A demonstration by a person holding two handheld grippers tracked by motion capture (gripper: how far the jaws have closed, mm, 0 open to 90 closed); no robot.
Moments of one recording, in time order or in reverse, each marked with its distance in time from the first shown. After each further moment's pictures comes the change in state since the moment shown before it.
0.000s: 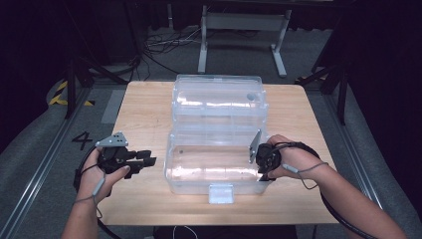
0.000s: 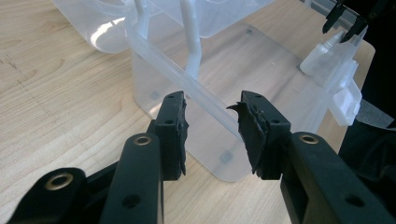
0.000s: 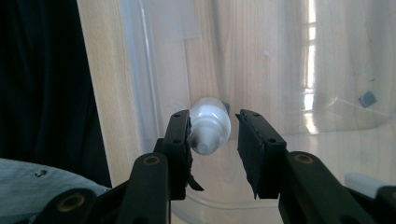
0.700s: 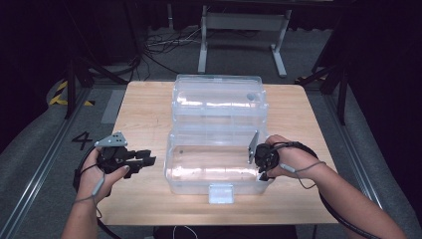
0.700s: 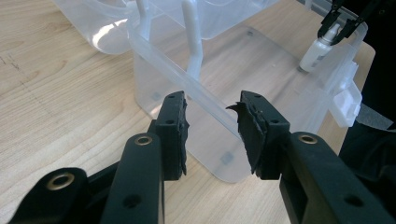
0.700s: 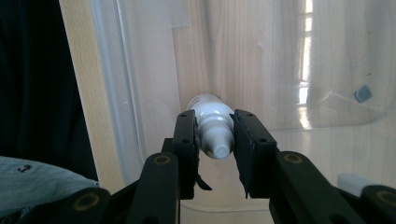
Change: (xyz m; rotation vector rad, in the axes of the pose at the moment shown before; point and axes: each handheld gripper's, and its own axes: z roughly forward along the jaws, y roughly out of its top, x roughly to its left) left arm 0.000 0.000 -0.001 -0.007 0.003 -0.002; right arm -0.005 0.002 0.008 0.051 -0.017 -0.008
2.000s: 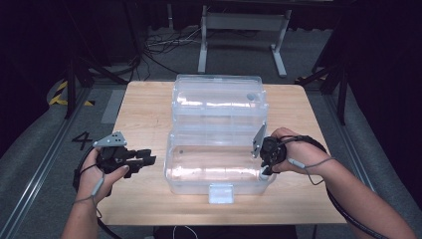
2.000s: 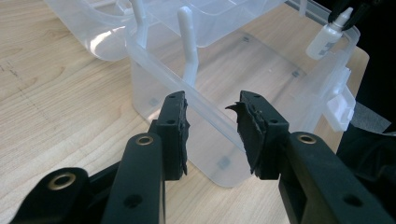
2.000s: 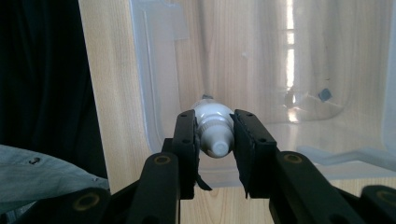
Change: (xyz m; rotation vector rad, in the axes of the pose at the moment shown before) left arm -0.001 0.001 -0.002 -0.021 -0.010 0.004; right arm 0.006 -0.003 -0.035 -0.036 -0.036 -0.017
